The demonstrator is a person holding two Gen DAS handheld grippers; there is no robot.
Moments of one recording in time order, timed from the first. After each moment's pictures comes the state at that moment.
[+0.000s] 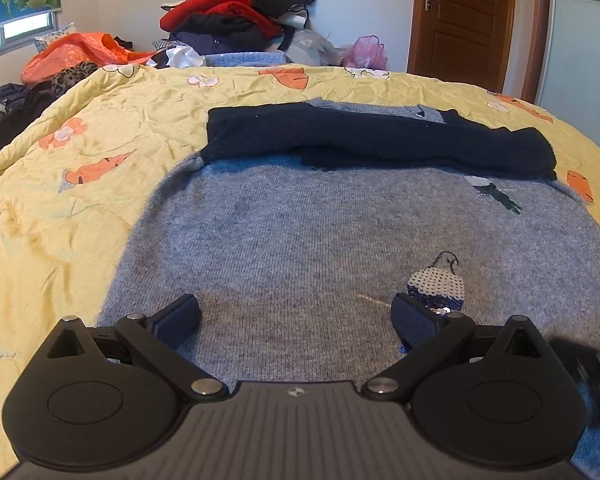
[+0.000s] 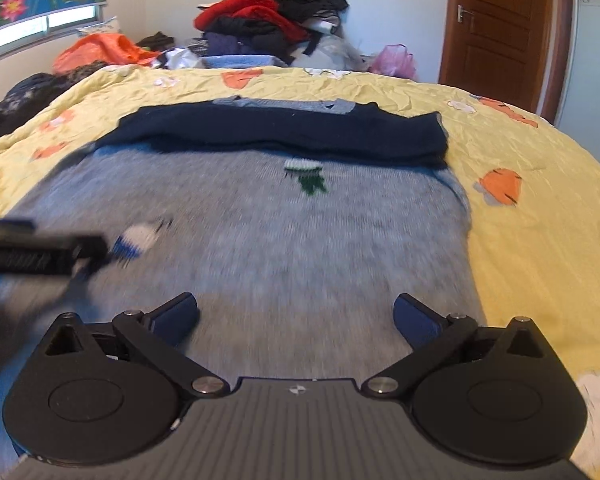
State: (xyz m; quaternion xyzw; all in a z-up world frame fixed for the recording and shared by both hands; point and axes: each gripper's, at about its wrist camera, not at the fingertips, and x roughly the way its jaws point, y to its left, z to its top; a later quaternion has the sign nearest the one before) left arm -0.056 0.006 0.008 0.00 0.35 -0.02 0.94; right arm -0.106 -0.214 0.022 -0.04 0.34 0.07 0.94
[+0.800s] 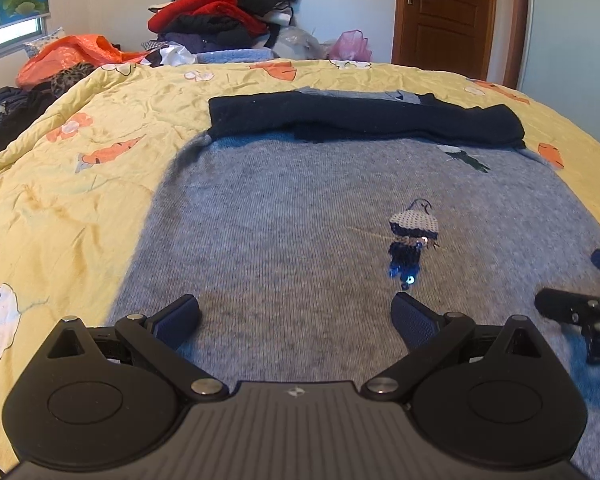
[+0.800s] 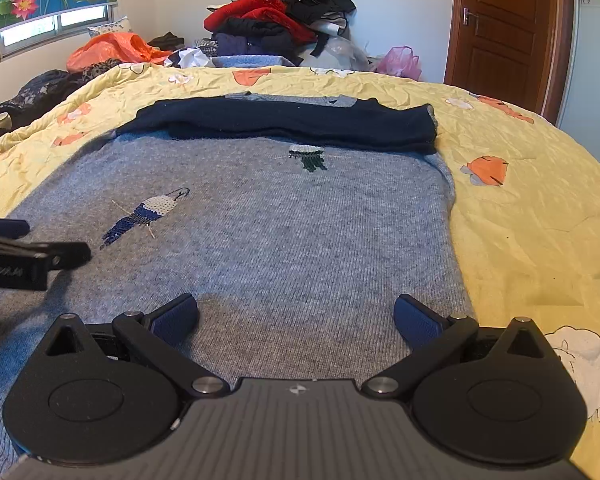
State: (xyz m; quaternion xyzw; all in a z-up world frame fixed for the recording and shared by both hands) left arm -0.109 0.015 0.010 0.02 0.35 -0.04 0.93; right arm -0.136 -0.222 0.024 -0.04 0.34 0.08 0.94
